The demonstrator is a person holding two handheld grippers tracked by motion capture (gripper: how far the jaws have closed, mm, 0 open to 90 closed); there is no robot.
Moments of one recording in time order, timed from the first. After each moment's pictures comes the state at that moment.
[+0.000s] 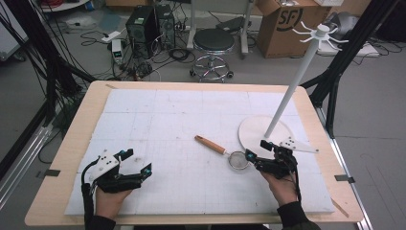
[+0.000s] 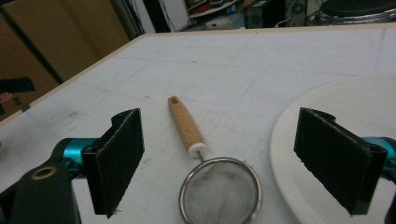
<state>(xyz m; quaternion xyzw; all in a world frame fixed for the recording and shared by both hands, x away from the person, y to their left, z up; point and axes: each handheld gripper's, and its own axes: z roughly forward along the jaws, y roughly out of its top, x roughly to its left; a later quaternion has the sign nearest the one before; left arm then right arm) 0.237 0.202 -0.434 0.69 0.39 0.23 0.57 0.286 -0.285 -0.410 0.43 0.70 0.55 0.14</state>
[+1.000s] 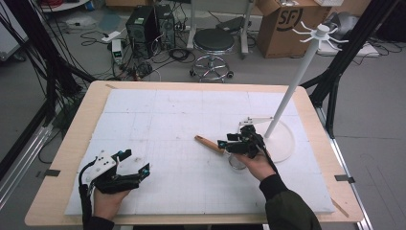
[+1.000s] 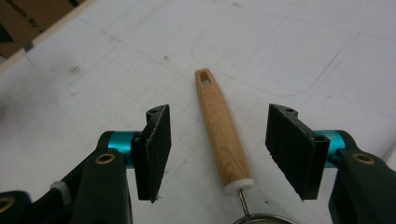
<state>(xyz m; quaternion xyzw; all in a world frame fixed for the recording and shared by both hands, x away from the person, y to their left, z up) 0.234 0.206 -0.433 0.68 0.39 0.23 0.57 0.356 -0.212 -0.409 0.40 0.79 0.45 0.04</state>
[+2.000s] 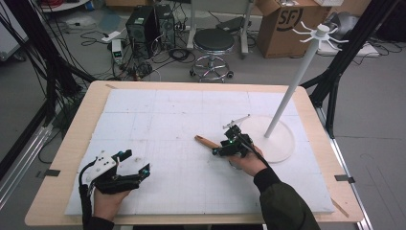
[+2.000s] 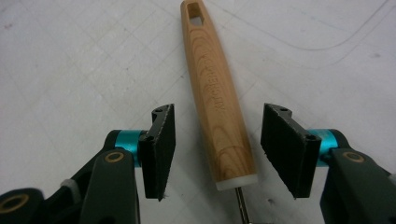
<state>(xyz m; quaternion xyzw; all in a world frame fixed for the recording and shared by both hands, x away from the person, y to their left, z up) 0.234 0.206 -0.434 0.68 0.39 0.22 0.57 0.377 -0.182 -0.433 0.39 0.86 0.32 0.02</state>
